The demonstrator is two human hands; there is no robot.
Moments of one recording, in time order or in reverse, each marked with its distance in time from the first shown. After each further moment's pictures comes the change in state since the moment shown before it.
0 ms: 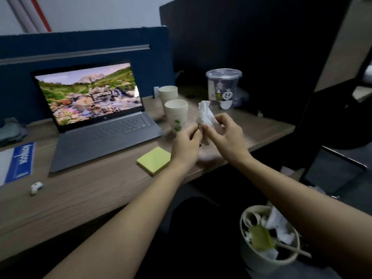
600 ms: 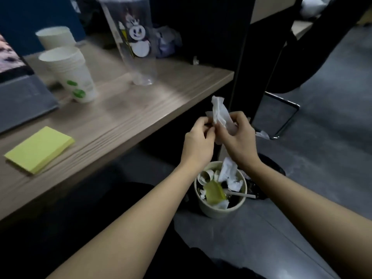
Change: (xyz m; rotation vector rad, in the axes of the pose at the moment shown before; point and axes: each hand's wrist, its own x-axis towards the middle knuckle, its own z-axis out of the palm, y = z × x) left_hand -0.045 -0.060 0.208 -0.021 -0.327 -0.120; right_hand -0.100 0.159 -0.121 -0.109 0.240 0.295
